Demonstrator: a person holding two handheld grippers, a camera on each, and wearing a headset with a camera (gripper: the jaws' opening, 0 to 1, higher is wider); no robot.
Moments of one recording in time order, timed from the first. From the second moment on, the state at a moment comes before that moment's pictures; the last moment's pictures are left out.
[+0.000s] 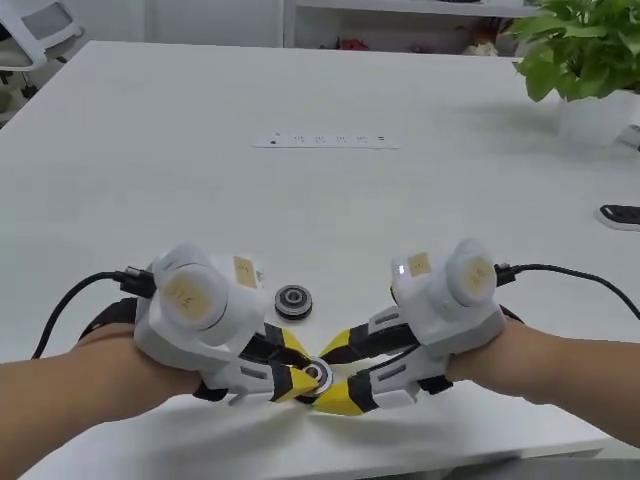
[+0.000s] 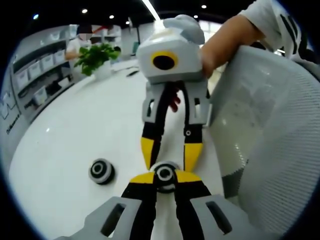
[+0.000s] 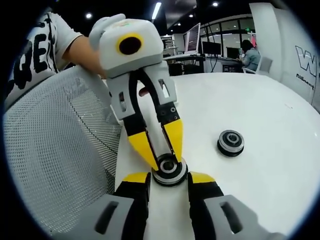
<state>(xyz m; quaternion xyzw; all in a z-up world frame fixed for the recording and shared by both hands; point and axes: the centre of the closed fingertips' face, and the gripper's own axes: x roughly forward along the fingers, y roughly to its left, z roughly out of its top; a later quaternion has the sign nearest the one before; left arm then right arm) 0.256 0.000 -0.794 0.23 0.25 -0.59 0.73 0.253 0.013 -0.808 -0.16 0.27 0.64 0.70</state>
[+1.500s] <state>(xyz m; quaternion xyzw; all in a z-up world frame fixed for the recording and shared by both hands) 0.256 0.001 -0.794 0.23 0.25 -0.59 0.74 0.255 -0.004 -0.809 -0.12 0.31 0.63 0.70</state>
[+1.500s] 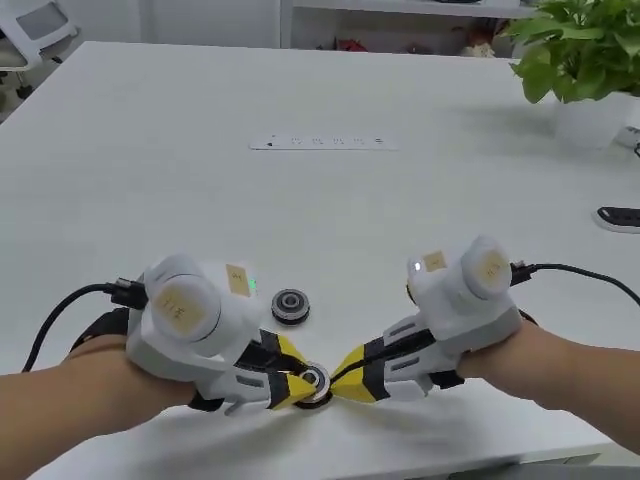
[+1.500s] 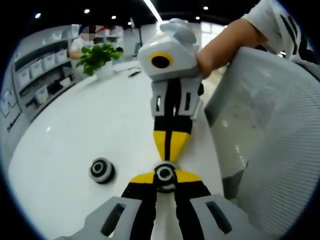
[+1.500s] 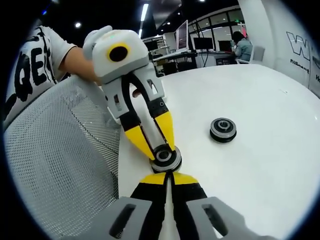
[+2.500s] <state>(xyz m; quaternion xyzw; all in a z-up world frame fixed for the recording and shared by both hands) 0.258 0.000 -0.794 0.23 0.25 -0.58 0.74 0.265 -0.005 -0.795 0.02 0.37 0.59 0.72</state>
